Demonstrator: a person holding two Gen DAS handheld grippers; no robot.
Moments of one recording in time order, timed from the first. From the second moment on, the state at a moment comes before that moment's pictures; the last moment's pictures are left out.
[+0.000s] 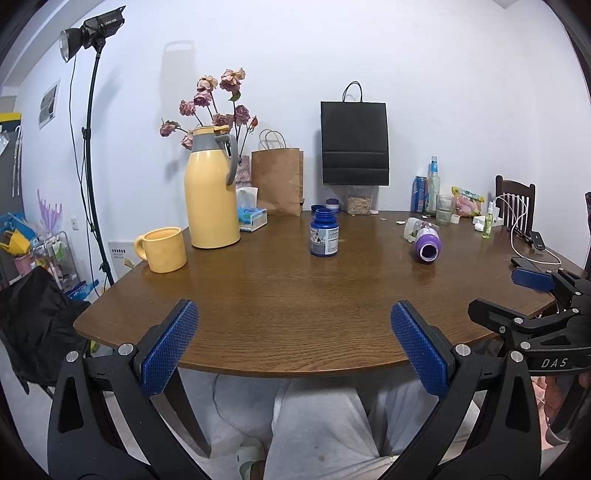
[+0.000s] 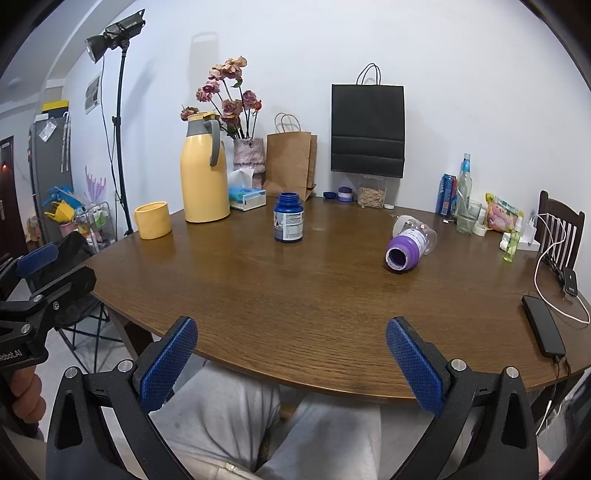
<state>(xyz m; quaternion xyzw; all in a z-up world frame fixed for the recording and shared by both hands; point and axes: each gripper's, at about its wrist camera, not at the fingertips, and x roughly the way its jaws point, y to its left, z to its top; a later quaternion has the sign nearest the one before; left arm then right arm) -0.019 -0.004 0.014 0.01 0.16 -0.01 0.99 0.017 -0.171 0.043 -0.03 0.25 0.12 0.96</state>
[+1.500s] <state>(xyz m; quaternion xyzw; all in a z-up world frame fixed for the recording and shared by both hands) -0.018 -0.003 0.014 0.01 0.16 -0.01 0.99 0.020 -0.172 0.040 -0.03 0.26 0.11 0.96</state>
